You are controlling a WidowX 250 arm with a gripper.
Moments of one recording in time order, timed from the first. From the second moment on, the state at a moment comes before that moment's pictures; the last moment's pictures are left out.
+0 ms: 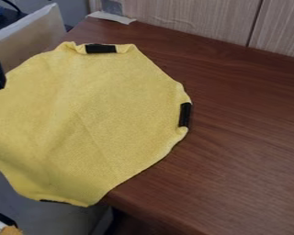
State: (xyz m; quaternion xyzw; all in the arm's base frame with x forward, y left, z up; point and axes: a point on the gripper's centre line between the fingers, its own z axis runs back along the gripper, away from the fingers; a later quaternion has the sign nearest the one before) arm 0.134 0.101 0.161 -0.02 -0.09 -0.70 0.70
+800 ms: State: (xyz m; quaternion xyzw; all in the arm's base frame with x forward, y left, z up) arm 0.187 0.087 0.127 -0.05 -0.07 -0.65 0.75
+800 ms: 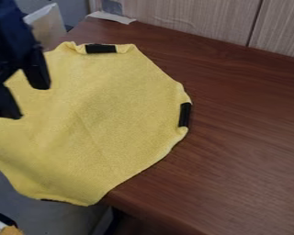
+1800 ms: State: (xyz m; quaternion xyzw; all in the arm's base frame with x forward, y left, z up) arm 0.221 0.083 0.066 0.01 -0.05 -0.64 0.77
